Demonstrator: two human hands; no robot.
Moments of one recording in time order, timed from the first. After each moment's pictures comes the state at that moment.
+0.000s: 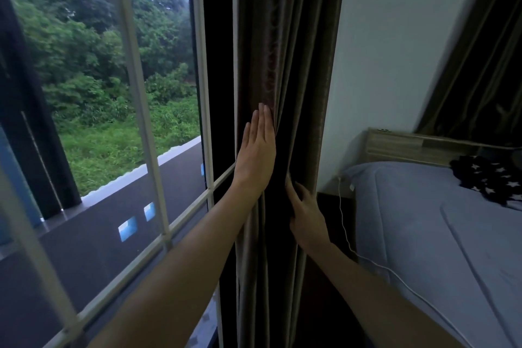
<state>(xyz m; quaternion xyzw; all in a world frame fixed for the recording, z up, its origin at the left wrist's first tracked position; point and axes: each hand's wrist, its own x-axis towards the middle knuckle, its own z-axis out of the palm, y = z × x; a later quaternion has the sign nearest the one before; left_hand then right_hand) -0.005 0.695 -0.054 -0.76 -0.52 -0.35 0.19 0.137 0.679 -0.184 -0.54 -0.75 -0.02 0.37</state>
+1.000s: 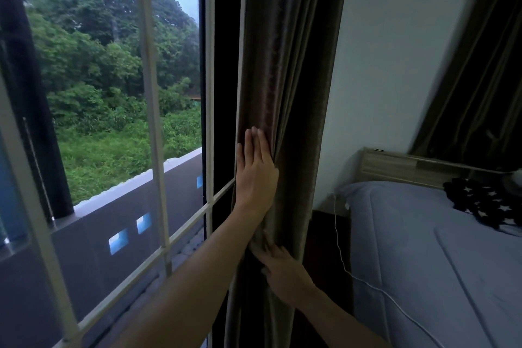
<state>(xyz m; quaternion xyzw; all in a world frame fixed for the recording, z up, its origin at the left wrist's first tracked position) 0.002 0.697 -0.062 -0.71 -0.58 -0.36 0.18 0.116 0.648 -0.223 -0.51 -0.85 0.06 0.15</state>
